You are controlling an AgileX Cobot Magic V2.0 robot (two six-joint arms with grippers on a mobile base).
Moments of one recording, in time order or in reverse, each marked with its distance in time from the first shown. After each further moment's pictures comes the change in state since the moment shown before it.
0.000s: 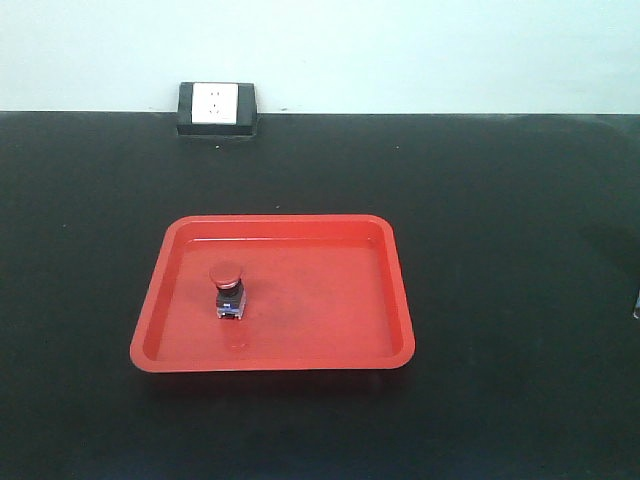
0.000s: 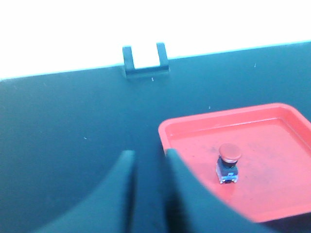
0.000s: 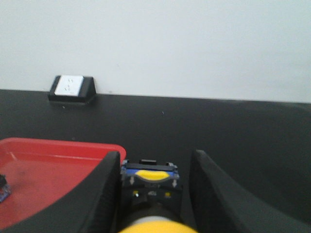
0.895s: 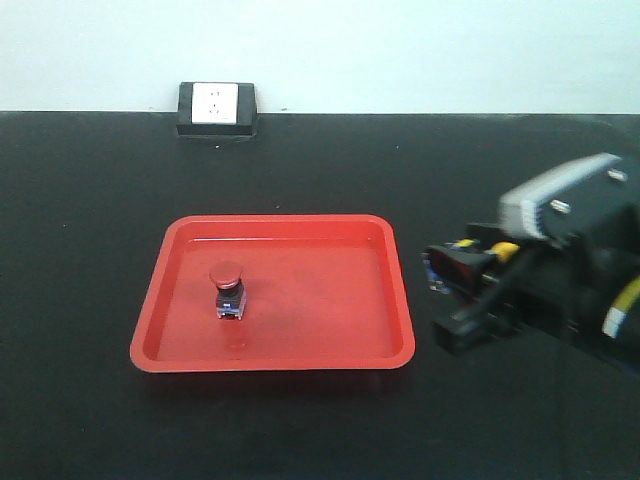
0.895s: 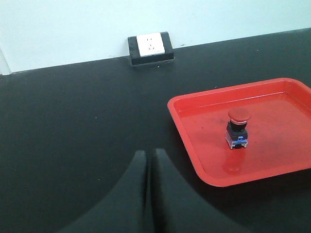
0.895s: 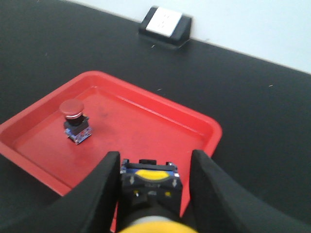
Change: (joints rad) left arm 0.000 -0.286 0.181 -0.054 0.078 0.093; right arm 0.355 0.652 -0.277 -0.003 -0.074 -0.083
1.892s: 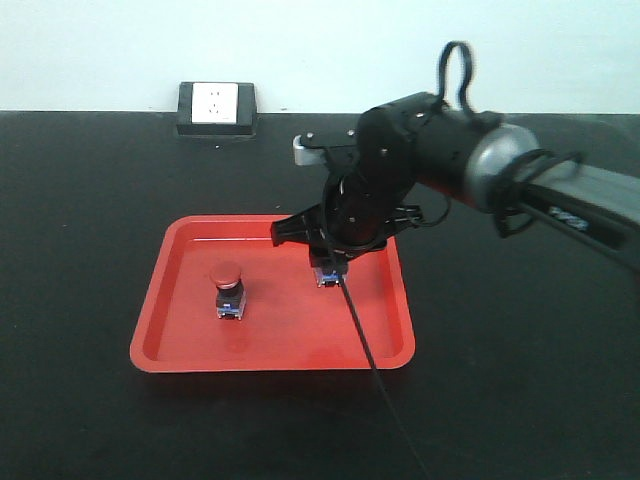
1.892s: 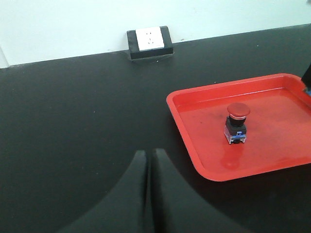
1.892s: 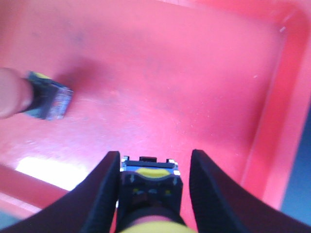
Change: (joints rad) left arm 0.000 0.000 0.000 -0.014 0.017 0.000; right arm 0.019 0.983 -1.009 0.052 0.798 0.306
